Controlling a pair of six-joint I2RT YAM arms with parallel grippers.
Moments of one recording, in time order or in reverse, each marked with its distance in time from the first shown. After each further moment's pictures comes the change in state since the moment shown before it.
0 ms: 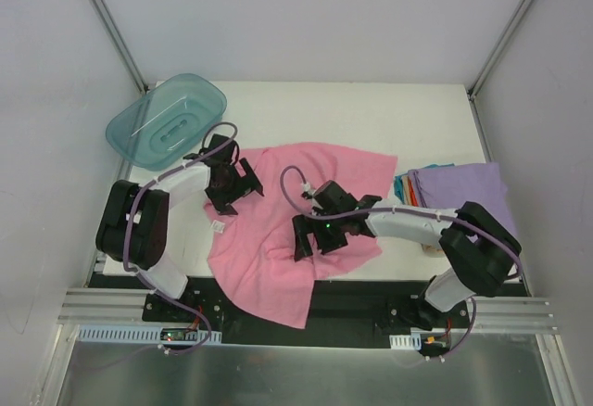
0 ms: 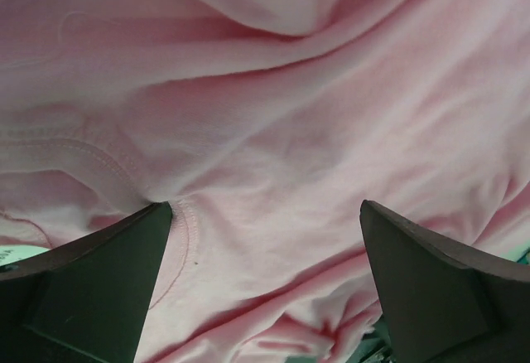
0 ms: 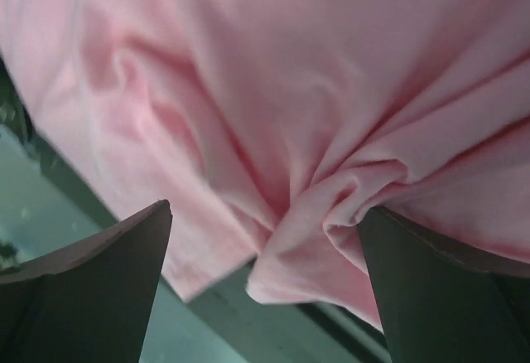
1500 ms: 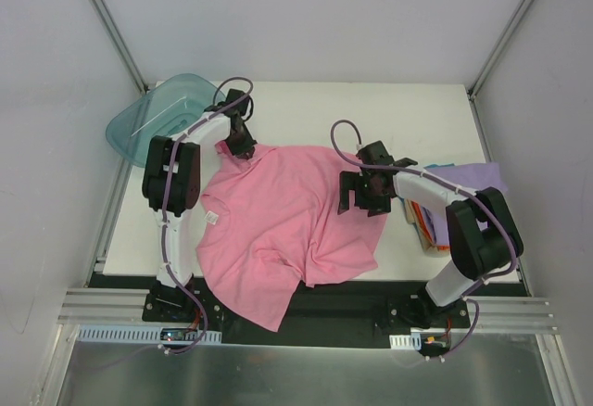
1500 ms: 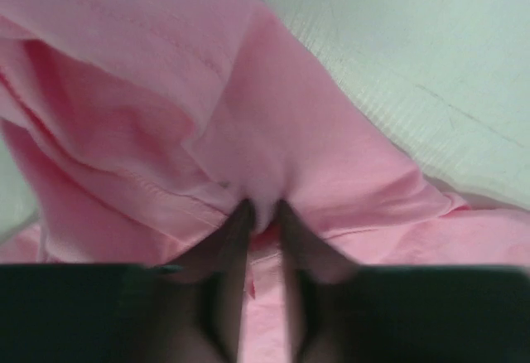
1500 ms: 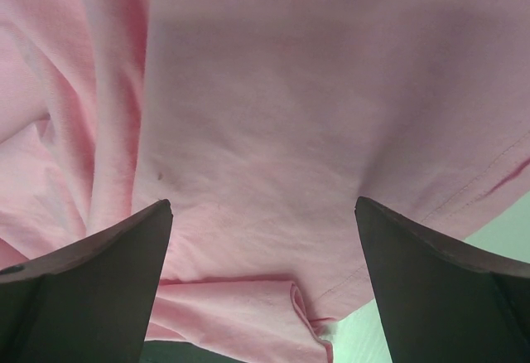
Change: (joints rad) left arm 0.045 0.533 0.719 -0.151 -0.193 0.111; right arm -0.414 0.055 0.137 -0.224 0.198 -0.116
